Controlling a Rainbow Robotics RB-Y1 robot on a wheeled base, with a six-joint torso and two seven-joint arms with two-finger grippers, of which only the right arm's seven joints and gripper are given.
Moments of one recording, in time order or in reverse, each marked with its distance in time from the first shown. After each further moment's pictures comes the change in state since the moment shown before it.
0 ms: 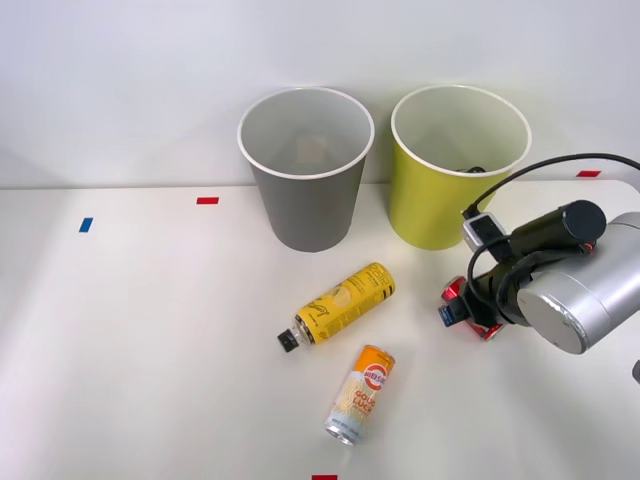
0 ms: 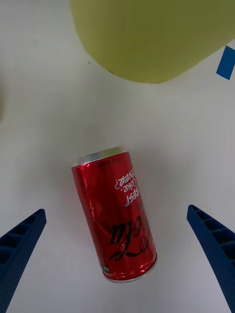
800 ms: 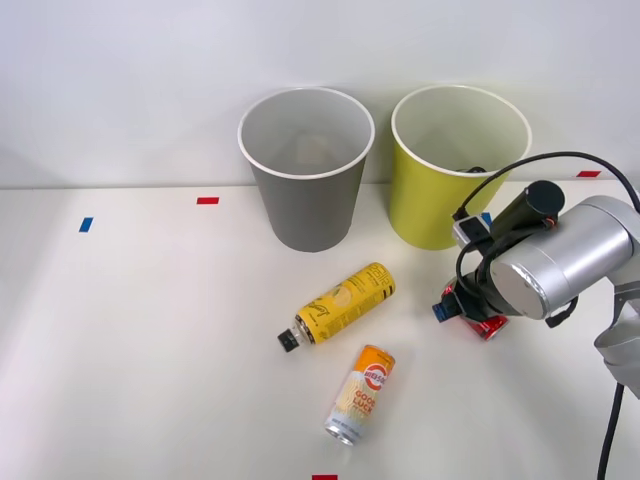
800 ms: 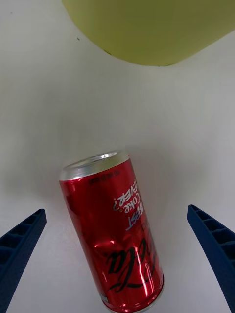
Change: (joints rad) arm -0.100 0.064 0.020 0.219 0.004 -0.006 0.039
